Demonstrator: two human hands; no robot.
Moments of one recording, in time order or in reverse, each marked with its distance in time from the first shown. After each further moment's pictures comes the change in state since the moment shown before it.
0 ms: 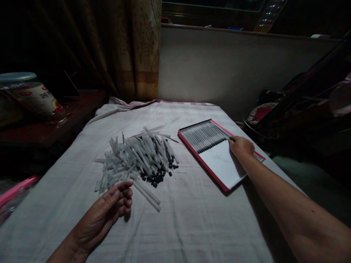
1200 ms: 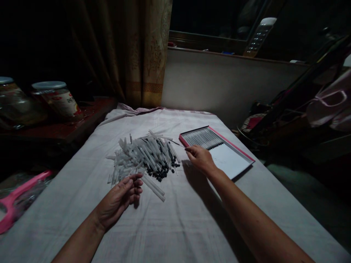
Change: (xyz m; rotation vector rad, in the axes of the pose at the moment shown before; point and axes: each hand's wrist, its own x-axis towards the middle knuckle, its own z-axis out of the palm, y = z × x) left_hand -0.005 0.005 0.012 -0.064 -0.043 0.070; right_hand -0.131 -0.130 -0.061 0.367 -0.101 -0.549
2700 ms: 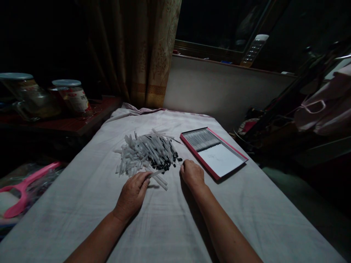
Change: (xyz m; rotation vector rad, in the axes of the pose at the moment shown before) left_hand -0.002 -0.033 0.002 1.141 0.110 0.776; right_hand -0.065 -0.061 0.028 -0.266 -0.156 0.258
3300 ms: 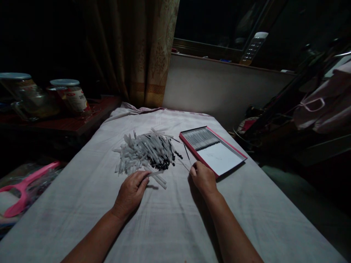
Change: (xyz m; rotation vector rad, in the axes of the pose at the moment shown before) left_hand 0.001 -0.017 0.004 0.293 0.115 0.329; right_hand -0.016 0.041 0.000 0.183 0.129 0.058
